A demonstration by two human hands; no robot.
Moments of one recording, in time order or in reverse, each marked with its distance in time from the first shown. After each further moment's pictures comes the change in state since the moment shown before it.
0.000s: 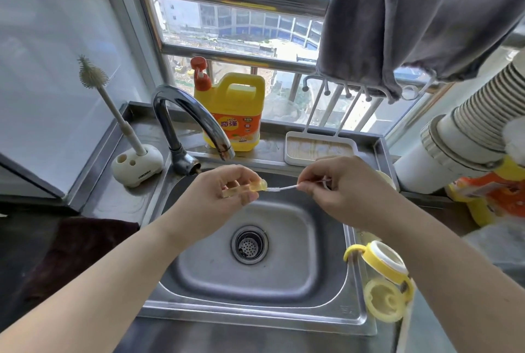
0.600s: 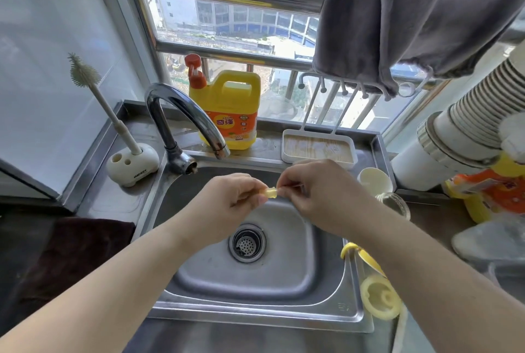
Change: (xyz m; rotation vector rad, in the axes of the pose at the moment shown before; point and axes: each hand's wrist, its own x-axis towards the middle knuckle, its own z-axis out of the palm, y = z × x) left_hand 0.003 0.001 0.015 0.220 -0.087 0.156; right_hand 0.005 -0.012 0.018 -0.093 -0.015 -0.139
